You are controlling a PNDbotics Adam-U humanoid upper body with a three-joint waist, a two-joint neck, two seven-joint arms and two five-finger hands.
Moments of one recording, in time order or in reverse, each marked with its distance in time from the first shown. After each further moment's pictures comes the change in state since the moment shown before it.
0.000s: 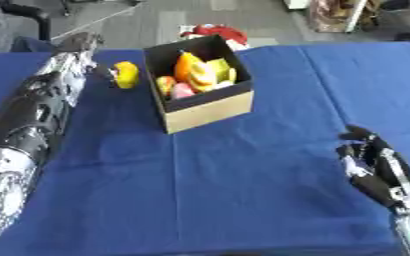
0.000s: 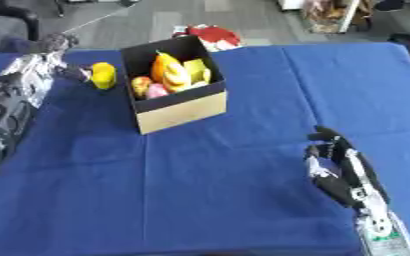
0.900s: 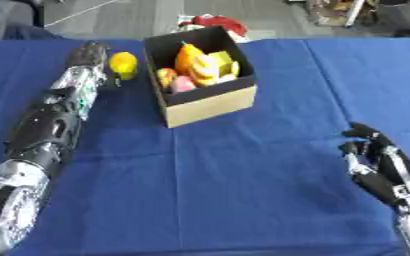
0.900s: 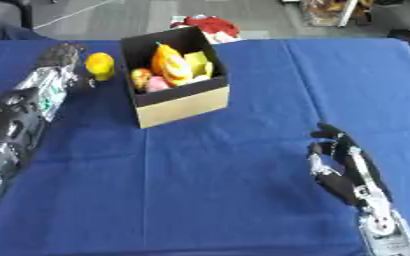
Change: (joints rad) left arm 0.055 -0.045 0.013 -0.096 -0.051 0.065 0.175; right arm -0.021 0.002 0.000 0.003 -0.002 -0.001 0.000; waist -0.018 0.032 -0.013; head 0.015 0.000
